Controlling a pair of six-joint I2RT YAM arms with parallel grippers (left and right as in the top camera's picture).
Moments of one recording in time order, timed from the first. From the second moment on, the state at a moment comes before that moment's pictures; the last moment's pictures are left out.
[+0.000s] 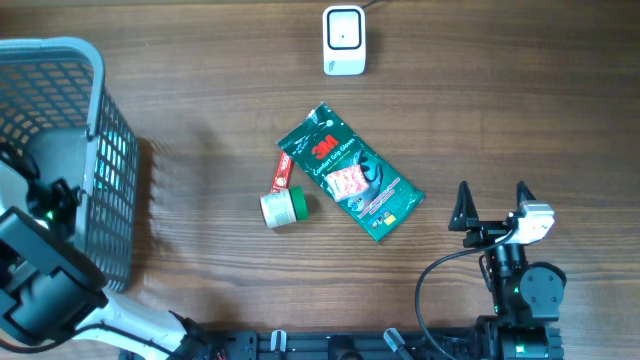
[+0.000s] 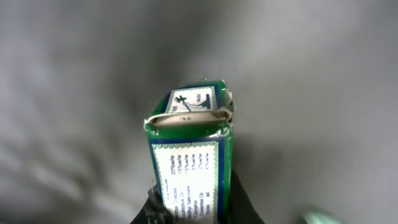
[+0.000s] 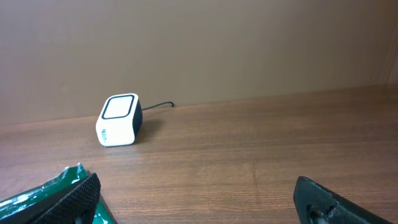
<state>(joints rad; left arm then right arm) 0.76 1.88 1.32 -1.04 0.04 -1.37 -0.02 0.02 0.01 0.00 -0.05 0.13</state>
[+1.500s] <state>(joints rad) -0.65 1.98 2.26 -1.42 -0.22 -1.07 -0.02 0.03 0.01 0.00 -0.05 0.13</state>
